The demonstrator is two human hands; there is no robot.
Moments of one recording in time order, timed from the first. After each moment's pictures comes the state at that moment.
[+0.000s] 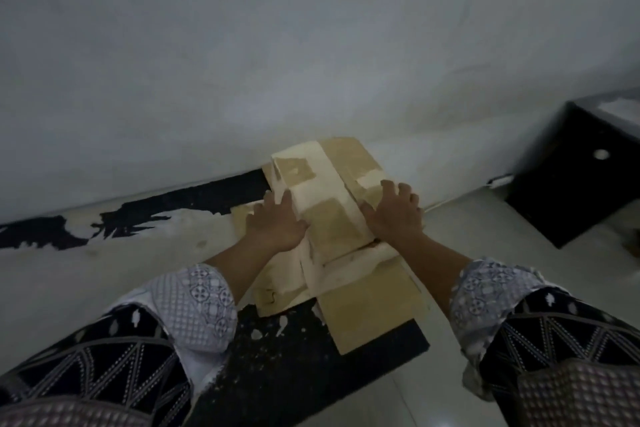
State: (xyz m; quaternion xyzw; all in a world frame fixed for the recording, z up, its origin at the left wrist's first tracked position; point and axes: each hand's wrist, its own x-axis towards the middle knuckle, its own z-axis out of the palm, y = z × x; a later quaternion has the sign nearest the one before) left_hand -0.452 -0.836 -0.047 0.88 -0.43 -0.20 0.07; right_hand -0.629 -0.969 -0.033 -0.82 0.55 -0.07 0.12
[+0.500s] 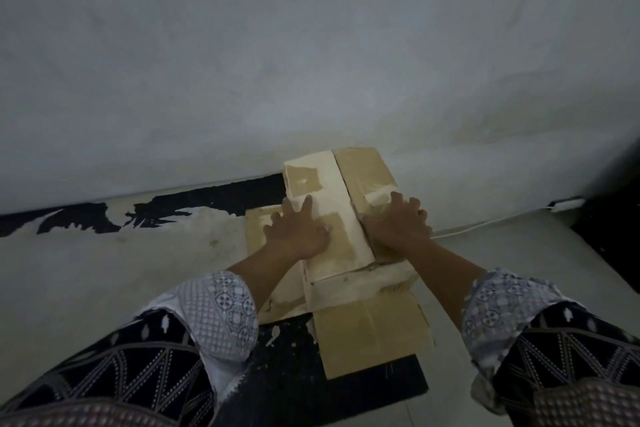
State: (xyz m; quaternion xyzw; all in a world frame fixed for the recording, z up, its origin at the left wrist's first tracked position) left_hand -0.492 -0.880 -0.037 0.92 -0.34 -0.20 0.06; right_hand -0.623 -1.021 -0.037 -0.81 0.55 0.00 0.22
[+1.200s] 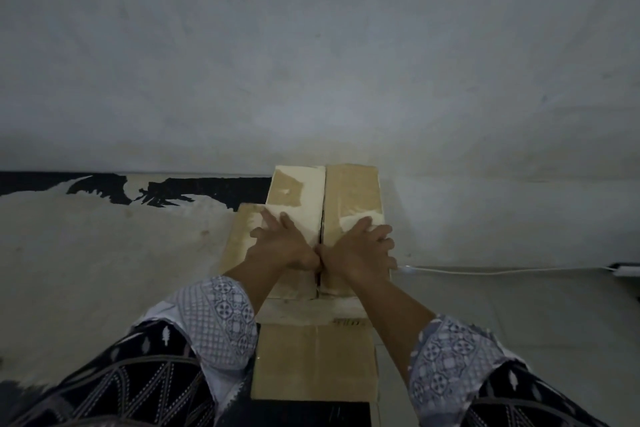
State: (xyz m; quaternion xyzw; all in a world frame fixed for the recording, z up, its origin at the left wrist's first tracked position) left_hand -0.520 -0.937 -0.044 0.95 -0.15 -0.29 0.00; right_hand -0.603 -1.023 -0.049 -0.85 0.48 0.09 0.21
